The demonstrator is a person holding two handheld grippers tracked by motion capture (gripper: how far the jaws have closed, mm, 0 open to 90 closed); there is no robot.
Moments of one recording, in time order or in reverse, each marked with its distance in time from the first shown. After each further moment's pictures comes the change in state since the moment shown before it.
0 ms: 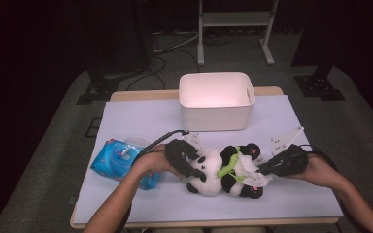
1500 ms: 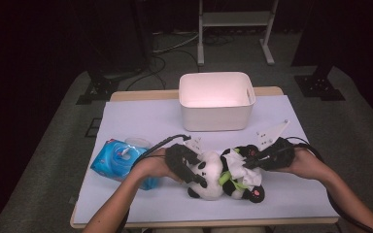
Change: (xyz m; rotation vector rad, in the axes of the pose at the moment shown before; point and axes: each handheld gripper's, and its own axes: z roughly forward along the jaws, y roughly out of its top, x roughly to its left) left arm -0.016 0.000 -0.001 0.002 -0.016 0.019; right arm 0.009 0.046 0.006 -0.026 0.007 -0.089
